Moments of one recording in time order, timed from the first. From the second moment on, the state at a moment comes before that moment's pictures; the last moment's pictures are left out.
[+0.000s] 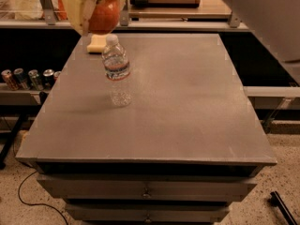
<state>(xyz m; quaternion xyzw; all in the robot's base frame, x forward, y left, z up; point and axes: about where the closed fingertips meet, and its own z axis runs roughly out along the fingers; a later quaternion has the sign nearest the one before) 0.524 0.076 1.072 -0.39 0.89 -0.03 0.24</state>
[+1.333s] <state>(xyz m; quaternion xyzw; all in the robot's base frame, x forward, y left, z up) 0.493 0.104 1.011 -0.37 0.92 0.00 0.13</state>
